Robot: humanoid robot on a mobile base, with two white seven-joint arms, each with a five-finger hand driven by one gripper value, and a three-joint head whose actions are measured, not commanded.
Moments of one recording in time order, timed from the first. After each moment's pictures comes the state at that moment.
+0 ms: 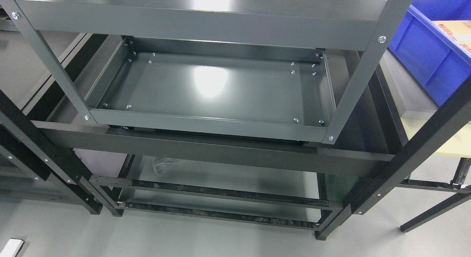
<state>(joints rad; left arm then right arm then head) -0.41 0.88 0.41 -1.64 -0.02 -0.78 -0.54 -0.07 0.00 -0.21 0.00 -0.11 0.08 -0.04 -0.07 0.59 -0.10</state>
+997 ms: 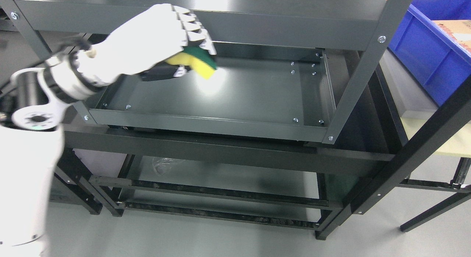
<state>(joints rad) -0.89 0.30 -0.20 -1.60 -0.47 -0.78 -0.53 -0.07 0.00 -0.21 0.00 -0.11 0.08 -0.04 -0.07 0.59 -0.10</state>
